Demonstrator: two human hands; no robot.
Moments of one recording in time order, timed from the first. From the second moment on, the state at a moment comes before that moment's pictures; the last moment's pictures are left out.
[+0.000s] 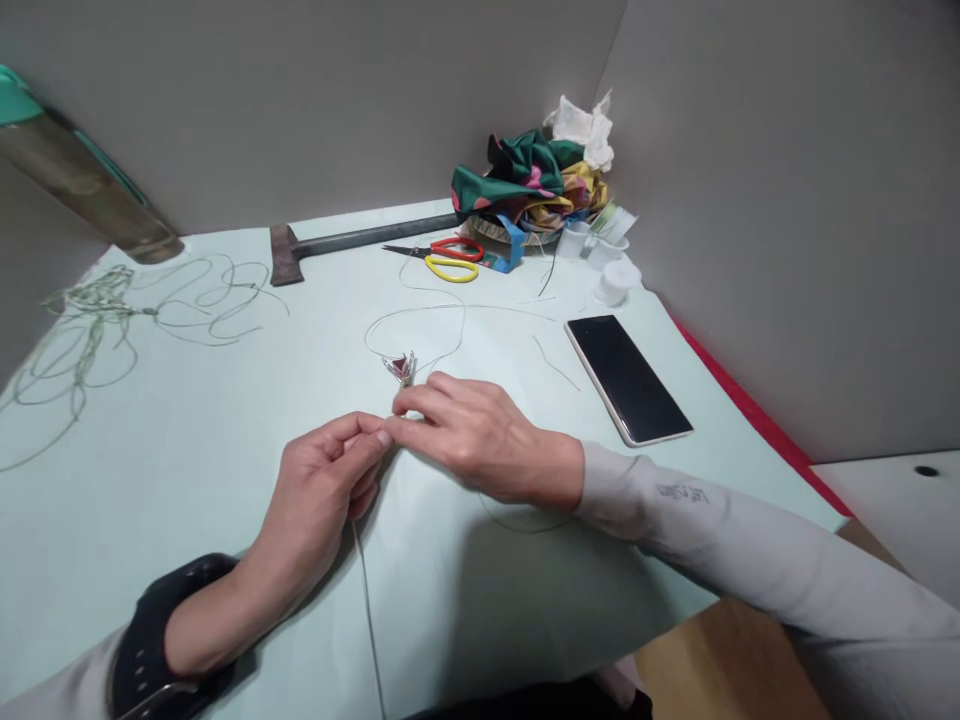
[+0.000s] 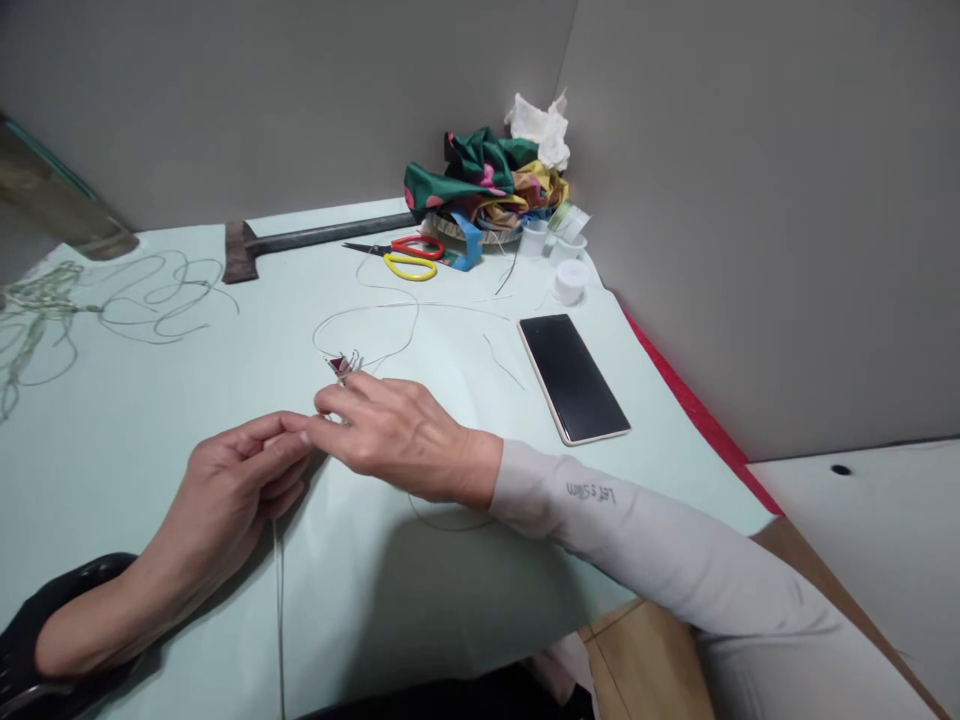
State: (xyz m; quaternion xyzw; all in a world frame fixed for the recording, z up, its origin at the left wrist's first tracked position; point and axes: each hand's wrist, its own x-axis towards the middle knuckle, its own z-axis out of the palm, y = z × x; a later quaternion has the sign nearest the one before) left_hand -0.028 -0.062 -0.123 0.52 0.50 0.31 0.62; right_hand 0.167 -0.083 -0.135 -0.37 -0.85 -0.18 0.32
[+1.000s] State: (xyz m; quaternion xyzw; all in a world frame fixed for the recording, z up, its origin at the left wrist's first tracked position) left_hand -0.031 -0.063 -0.124 0.54 0.50 0.28 0.62; right_hand 0.170 -0.122 -0.095 -0.54 -0.74 0.32 0.24
